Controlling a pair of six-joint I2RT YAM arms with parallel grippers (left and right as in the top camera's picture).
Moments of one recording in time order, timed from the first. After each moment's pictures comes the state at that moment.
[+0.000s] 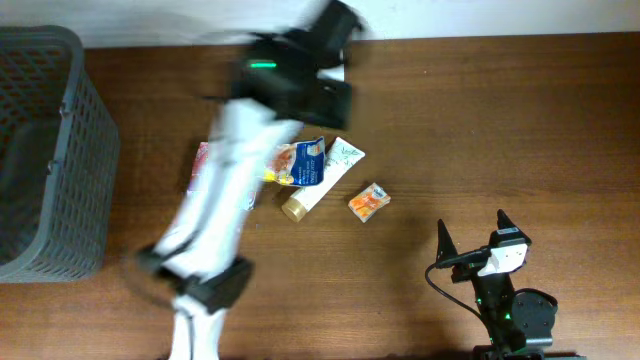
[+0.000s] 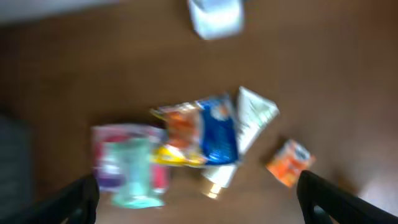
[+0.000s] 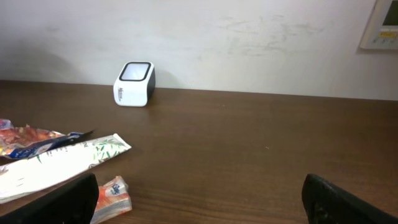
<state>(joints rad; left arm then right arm) -0.54 2.12 2.74 -1.68 -0.24 -0.28 -0.01 0.01 0.01 -0.06 -0.14 0.00</state>
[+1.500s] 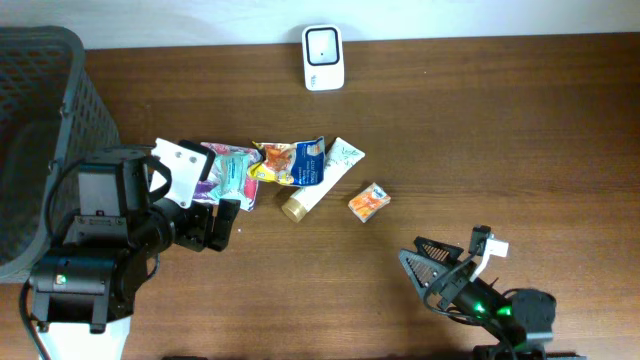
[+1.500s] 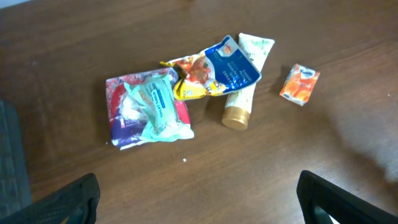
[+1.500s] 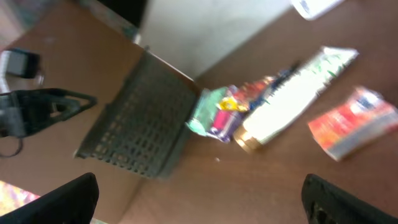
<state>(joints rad) -0.07 1.05 1.31 -1.12 0.23 0.22 -0.01 0.13 0.05 -0.03 -0.82 0.87</state>
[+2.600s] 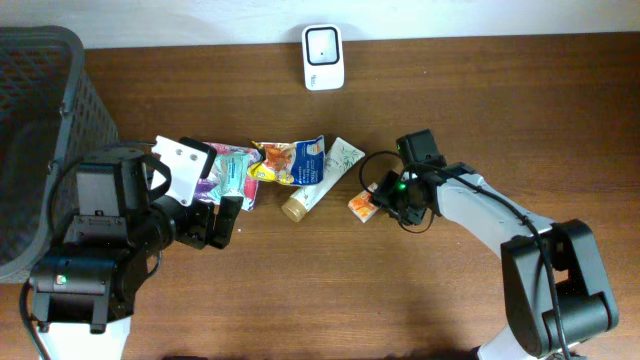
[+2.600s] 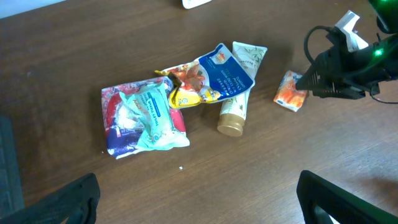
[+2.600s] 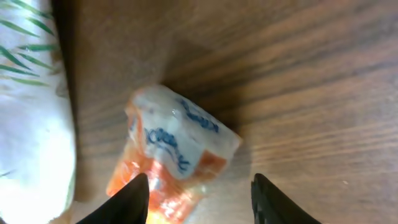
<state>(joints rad) -0.07 1.05 1.31 -1.09 0.26 0.22 0.28 1.77 1.00 -0.46 -0.28 0.83</state>
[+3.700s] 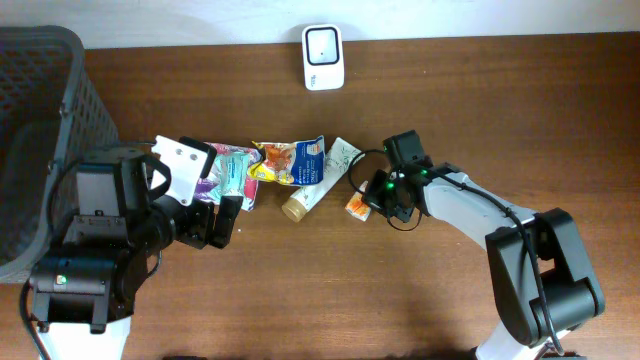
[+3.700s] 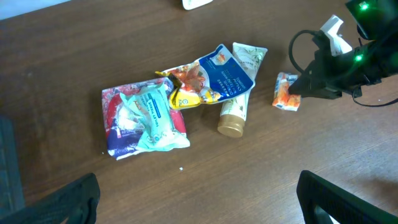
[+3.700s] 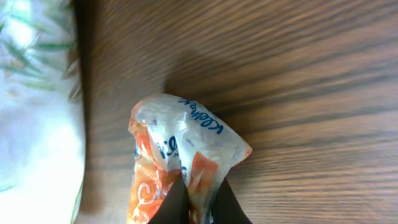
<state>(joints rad) -0.07 1.05 1.31 -1.09 0.26 0.22 0.33 1.83 1.01 -0.40 -0.30 0.81</state>
